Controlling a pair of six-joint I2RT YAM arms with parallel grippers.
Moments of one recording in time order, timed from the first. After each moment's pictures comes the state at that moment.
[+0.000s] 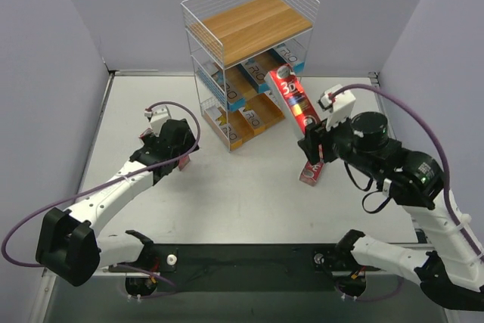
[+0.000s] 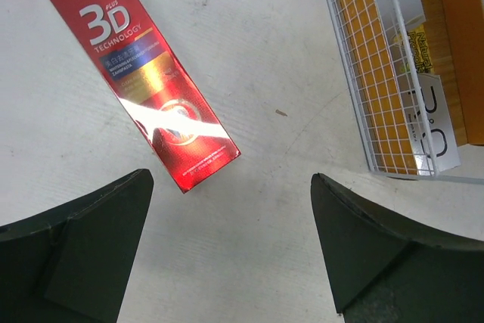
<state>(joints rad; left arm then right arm) -0.50 1.23 0.86 -0.40 -0.54 -0.74 0.76 0.95 1.41 -0.92 0.21 0.04</state>
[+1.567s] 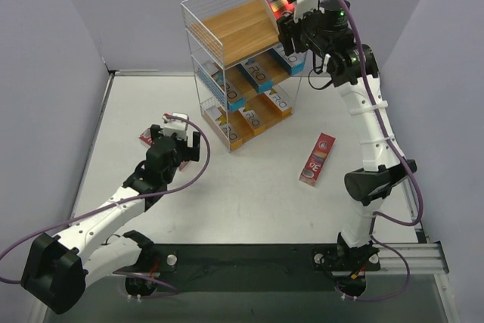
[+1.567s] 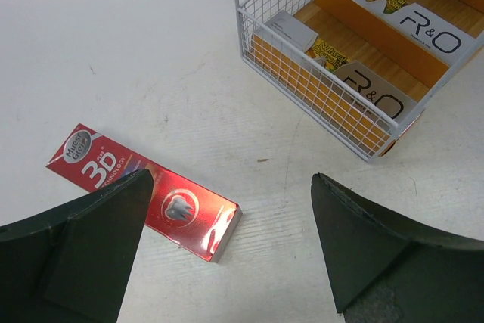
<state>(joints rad) -0.54 1.01 0.58 0.14 -0.39 -0.06 0.37 1.87 2.36 -0.70 -0.04 -0.32</state>
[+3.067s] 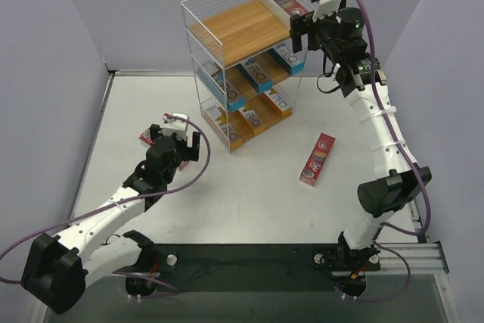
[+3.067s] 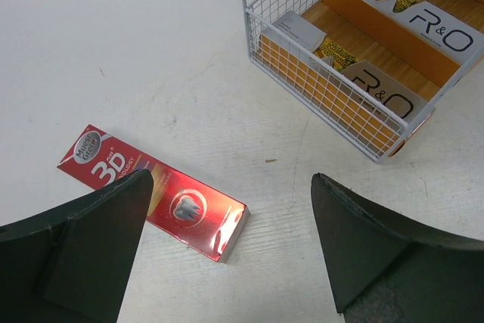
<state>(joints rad) -0.54 1.01 0.58 0.14 -0.41 -0.04 0.28 1.75 2.05 -0.38 -0.03 -0.23</state>
